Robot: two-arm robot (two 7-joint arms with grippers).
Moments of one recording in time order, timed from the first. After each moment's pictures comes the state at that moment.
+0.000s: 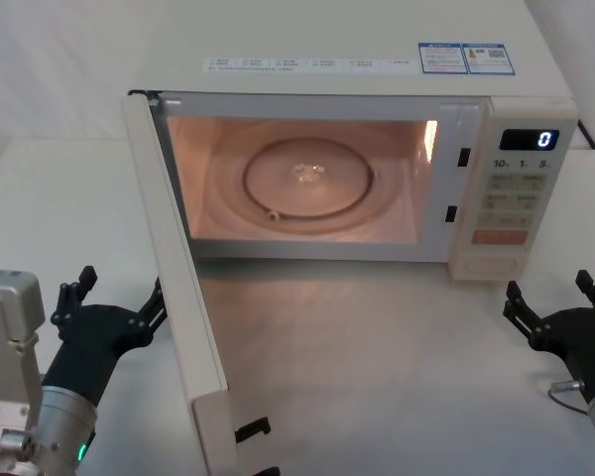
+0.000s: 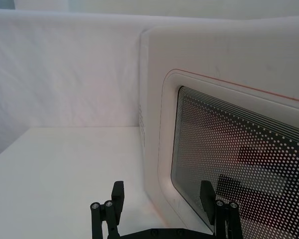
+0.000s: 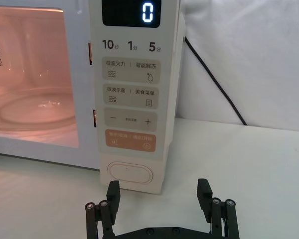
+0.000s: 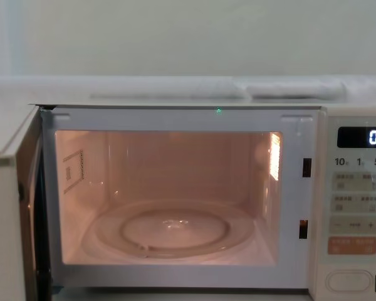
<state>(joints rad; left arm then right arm) 0.27 0.24 0.04 -1.85 -0.25 -0.02 -0.02 -0.12 0.11 -0.07 -1.62 0.06 -0.10 0.12</state>
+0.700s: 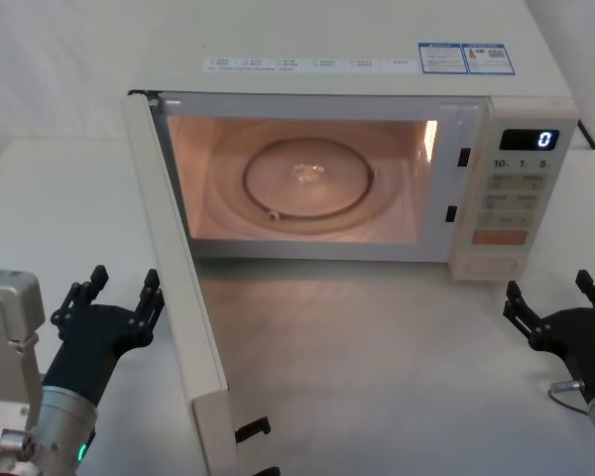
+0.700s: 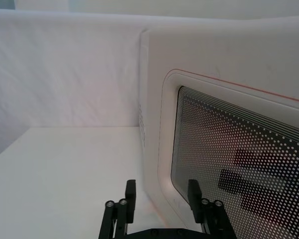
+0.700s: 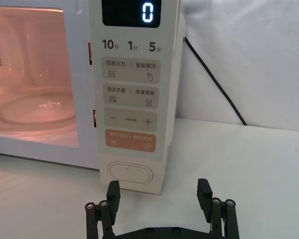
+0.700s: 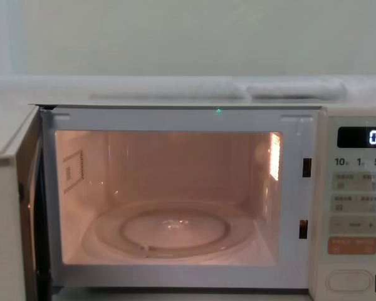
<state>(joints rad) 0.27 0.24 0.04 -1.85 -0.25 -0.02 -0.02 -0.12 0.11 -0.07 -1.62 0.06 -0.10 0.12</state>
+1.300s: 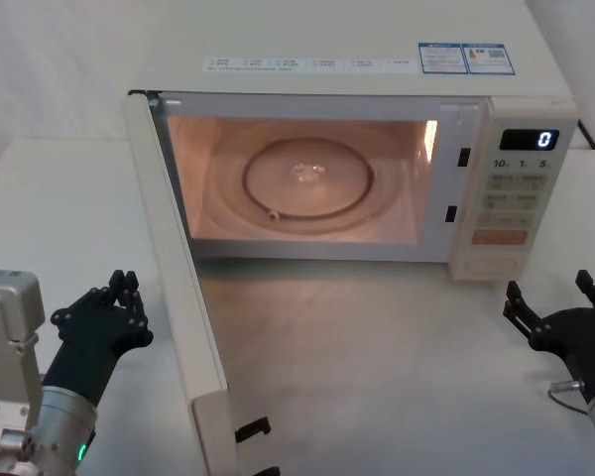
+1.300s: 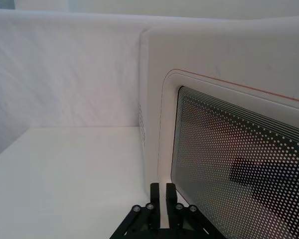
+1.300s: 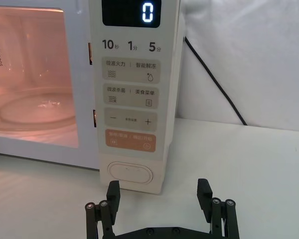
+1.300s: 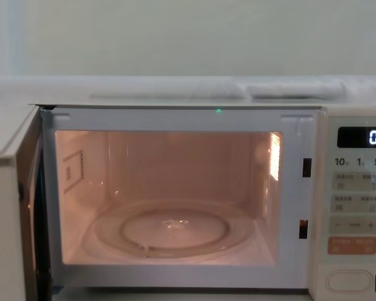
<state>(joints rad) 0.27 0.24 0.04 -1.85 -0.25 -0.02 -0.02 -0.12 0.11 -0.07 -1.62 0.06 -0.10 0.12</state>
